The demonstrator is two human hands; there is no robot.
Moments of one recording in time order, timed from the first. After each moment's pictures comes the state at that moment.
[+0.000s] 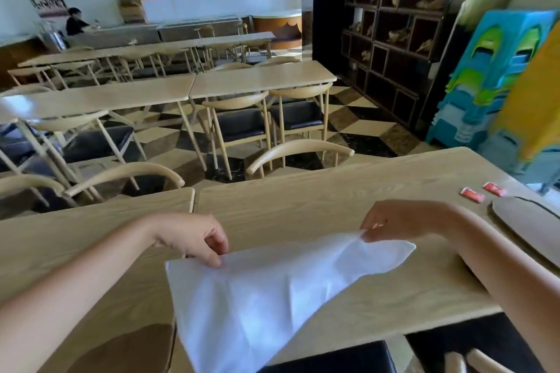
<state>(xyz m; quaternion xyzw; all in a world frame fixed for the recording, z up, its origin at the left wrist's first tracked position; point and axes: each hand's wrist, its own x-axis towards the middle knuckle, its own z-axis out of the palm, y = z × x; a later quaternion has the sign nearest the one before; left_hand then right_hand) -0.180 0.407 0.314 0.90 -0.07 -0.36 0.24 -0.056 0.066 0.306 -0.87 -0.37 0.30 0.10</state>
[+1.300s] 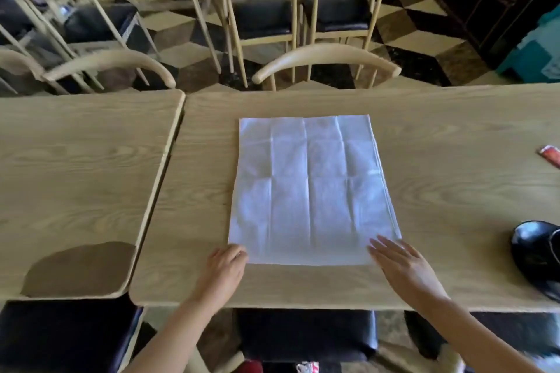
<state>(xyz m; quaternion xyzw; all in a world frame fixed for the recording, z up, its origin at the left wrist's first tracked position) -0.200 0.321 -0.005 0.99 0.04 0.10 0.11 -0.025 -0.006 -0.008 -0.87 -0.47 -0.10 0.10</state>
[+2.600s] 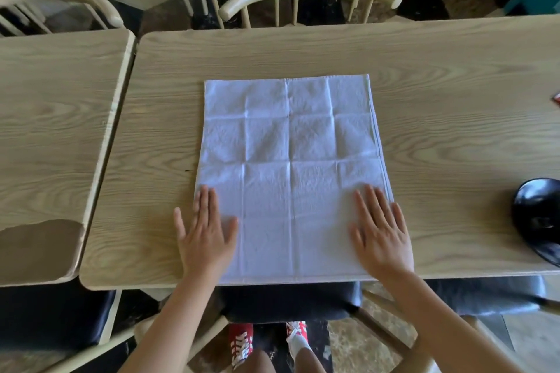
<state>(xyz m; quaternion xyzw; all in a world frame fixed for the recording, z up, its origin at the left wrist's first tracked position) -0.176 0.283 -0.043 0.94 0.32 -0.05 0.08 -0.040 0.007 -0.042 -0.96 -0.25 0.10 0.06</state>
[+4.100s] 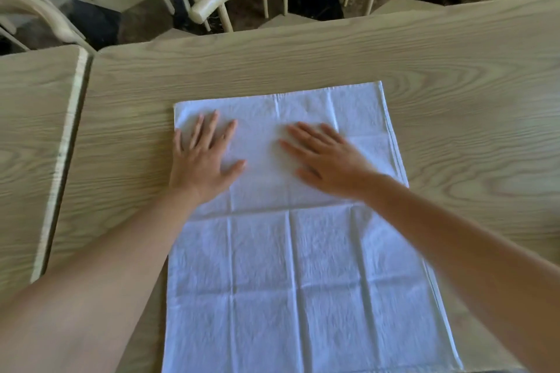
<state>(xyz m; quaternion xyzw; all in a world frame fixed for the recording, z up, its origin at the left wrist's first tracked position) 0.032 0.396 -0.059 0.99 0.13 -0.02 0.01 0.146 0.155 -0.053 -0.85 -0.52 0.09 0.03</state>
